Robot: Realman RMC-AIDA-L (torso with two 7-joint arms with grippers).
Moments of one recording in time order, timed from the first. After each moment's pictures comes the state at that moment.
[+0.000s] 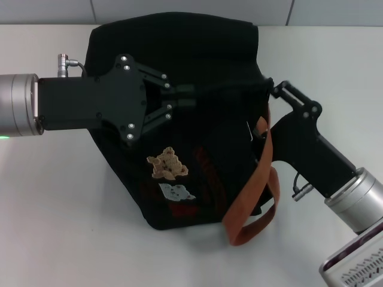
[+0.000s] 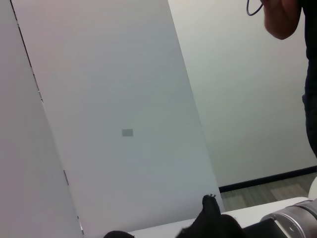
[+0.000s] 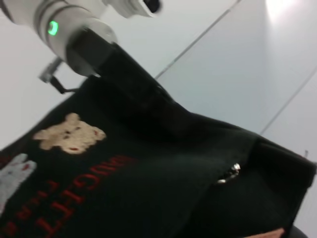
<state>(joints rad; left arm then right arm) -0.44 -2.08 0.98 0.95 1.64 1.76 -1.09 0.48 2.09 -0.13 0.30 -1.90 -1.57 -0.67</state>
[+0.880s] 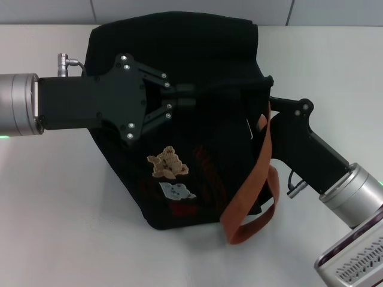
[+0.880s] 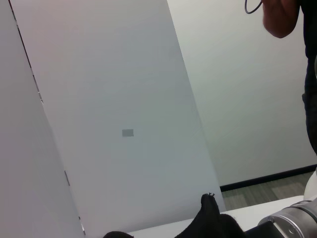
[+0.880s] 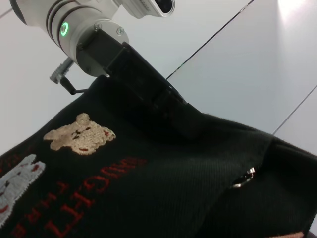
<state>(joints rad) -0.44 -2.08 0.97 0.95 1.64 1.75 -1.08 0.50 2.09 -0.13 0.29 -1.91 -1.55 -0.67</state>
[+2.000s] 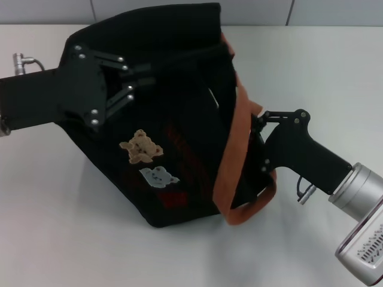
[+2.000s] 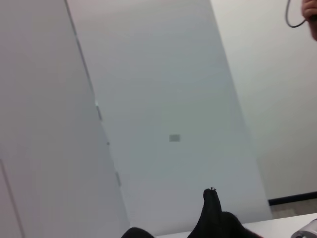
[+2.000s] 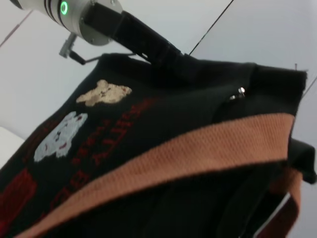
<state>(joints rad) -0.39 -2.07 0.86 0.91 1.61 1.76 -1.04 0.51 2.09 -0.13 0.15 -2.00 -1.46 -0.38</state>
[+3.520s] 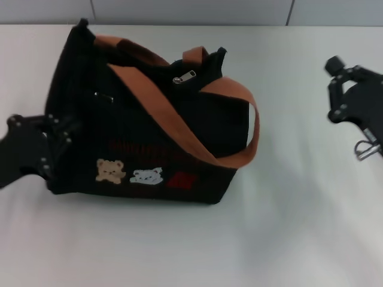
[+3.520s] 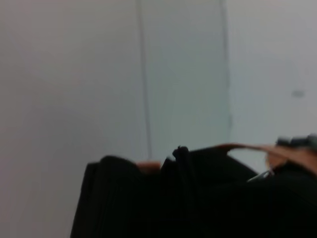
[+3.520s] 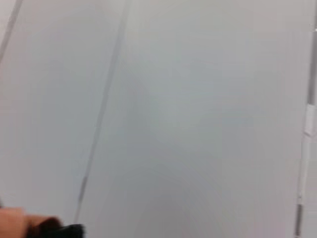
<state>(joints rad) -0.23 -2.05 0.68 0.53 1.62 1.64 -0.82 0.44 2.08 0.19 0.07 -1.99 -1.51 0.11</state>
